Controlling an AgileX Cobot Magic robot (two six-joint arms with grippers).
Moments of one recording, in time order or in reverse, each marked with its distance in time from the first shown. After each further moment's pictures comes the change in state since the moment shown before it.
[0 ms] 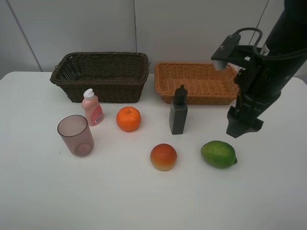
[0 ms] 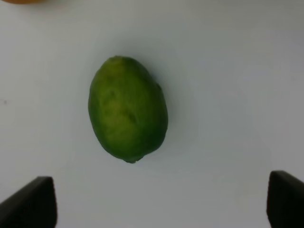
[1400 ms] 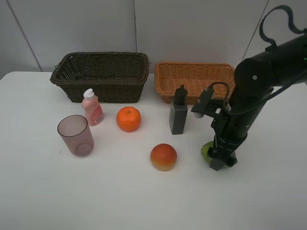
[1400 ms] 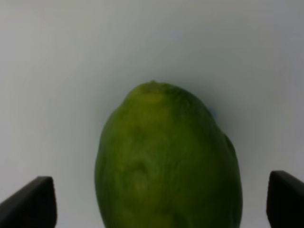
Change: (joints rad) left arm 0.000 0.000 0.000 0.000 -0.003 0.000; right arm 0.000 0.259 0.182 0.018 -0.343 -0.022
